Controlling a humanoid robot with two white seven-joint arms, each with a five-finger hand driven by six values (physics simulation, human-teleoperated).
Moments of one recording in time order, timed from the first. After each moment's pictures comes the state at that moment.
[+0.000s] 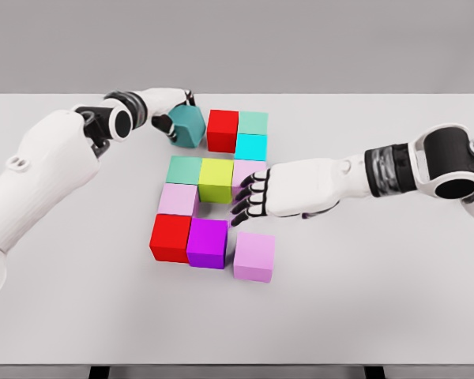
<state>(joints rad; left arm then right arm) -1.01 0.34 -0.99 -1.02 -0.36 0.26 -0.45 -0.94 -0.79 1.01 -1.74 0.31 -0.61 0.61</state>
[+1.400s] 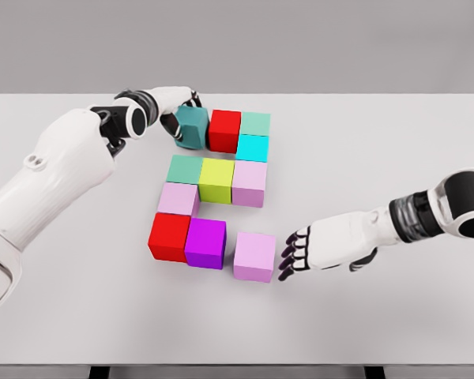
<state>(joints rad) -1.02 0.29 -0.99 -1.00 -0.37 0.36 -0.44 -0.97 -0.94 1.29 -1.76 0.28 -0.61 0.61</state>
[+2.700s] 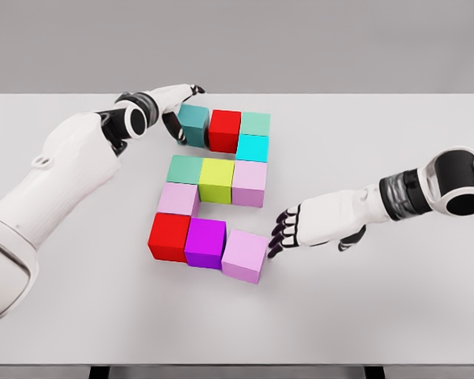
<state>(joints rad) -1.01 0.23 -0.94 -0.85 -0.30 0.27 -0.34 -1.03 -0.87 1.29 -1.68 0.25 -0.61 0.61</state>
